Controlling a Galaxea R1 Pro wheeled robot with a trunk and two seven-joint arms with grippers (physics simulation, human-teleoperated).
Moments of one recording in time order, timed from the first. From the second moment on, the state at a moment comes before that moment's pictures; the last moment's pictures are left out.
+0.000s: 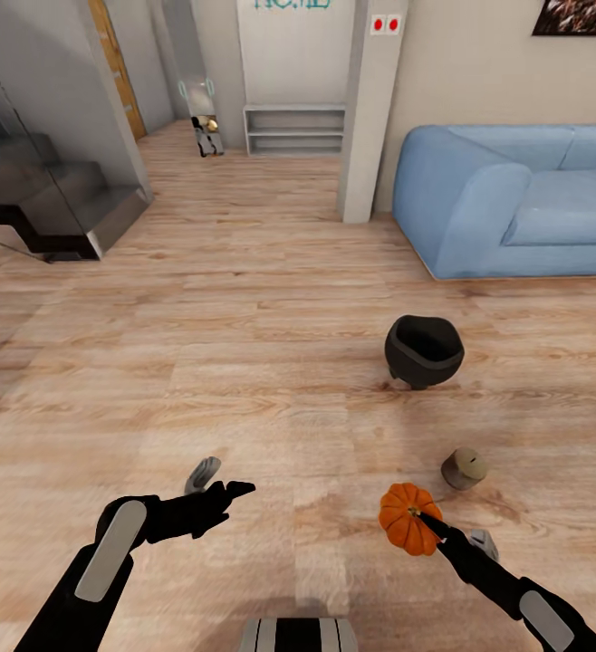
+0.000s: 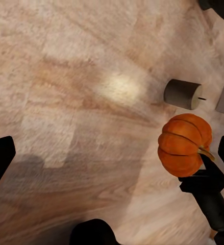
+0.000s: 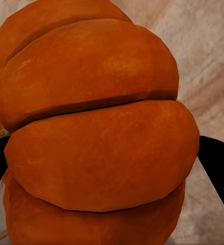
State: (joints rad) left arm -0.38 0.06 -0.01 -1.24 1.05 0.98 0.11; right arm -0.45 -0.28 0.01 -0.41 -0.95 0.35 0.72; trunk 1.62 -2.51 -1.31
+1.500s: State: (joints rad) left arm -0.38 0.06 -0.01 -1.24 1.05 0.98 0.11; right arm -0.45 -0.28 0.01 -0.41 -0.95 0.35 0.75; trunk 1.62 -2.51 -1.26
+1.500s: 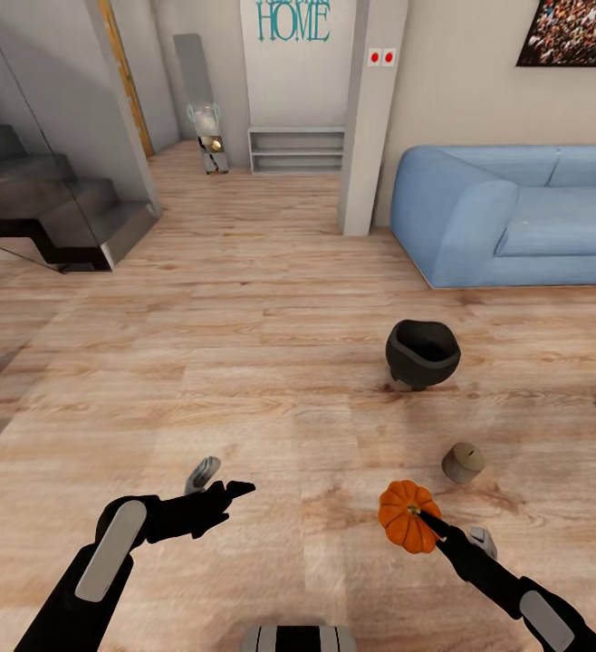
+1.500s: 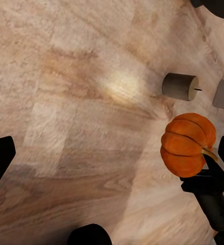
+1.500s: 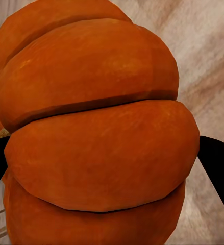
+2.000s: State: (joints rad) left arm -0.38 0.06 0.01 -1.24 1.05 0.98 0.11; right arm -0.45 -0.28 0.01 -0.41 -0.95 0.35 0.75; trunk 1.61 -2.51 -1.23
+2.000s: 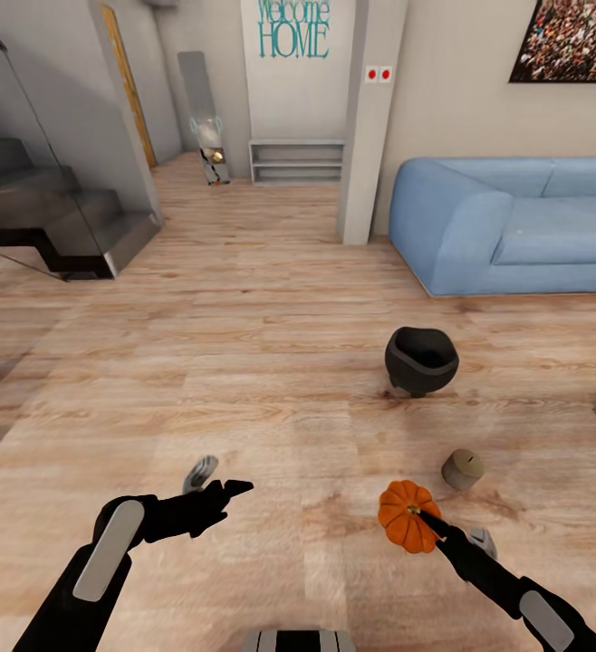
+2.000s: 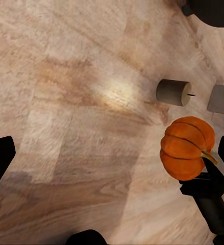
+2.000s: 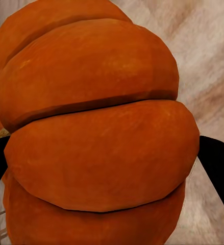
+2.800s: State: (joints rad) left arm -0.38 0.06 0.01 -1.24 1.05 0.98 0.11; right arm -0.45 -0.28 0.01 -0.41 -0.95 0.35 0.75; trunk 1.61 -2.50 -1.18
